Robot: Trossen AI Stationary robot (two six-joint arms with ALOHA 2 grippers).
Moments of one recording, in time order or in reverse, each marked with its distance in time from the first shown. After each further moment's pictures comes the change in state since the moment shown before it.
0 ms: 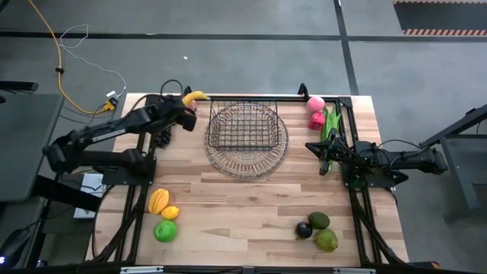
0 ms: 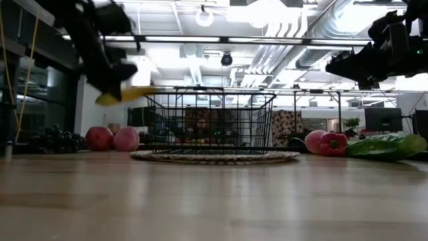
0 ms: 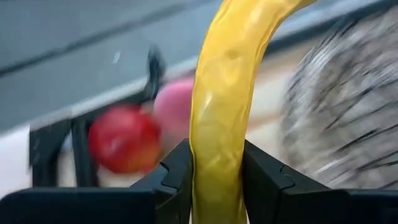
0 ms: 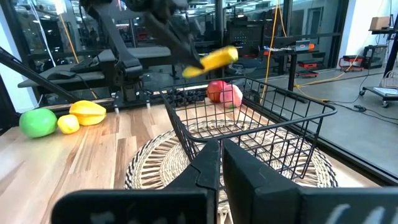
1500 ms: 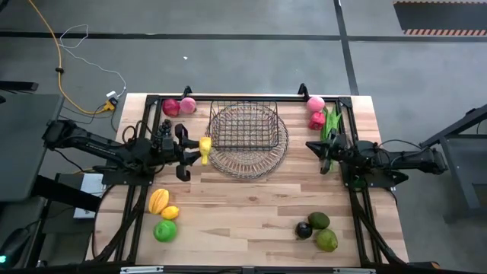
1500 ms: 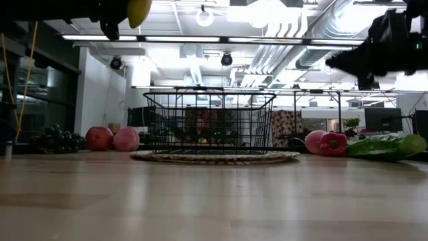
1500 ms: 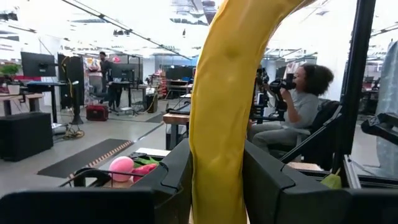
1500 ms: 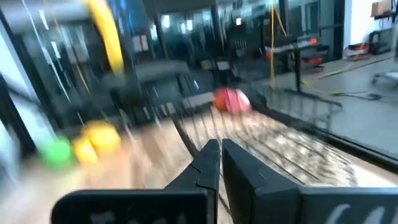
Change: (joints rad) left arm -0.755 -0.180 -0.428 1.332 0.156 0.424; right arm 0.000 0.000 0.000 0.103 0.001 0.177
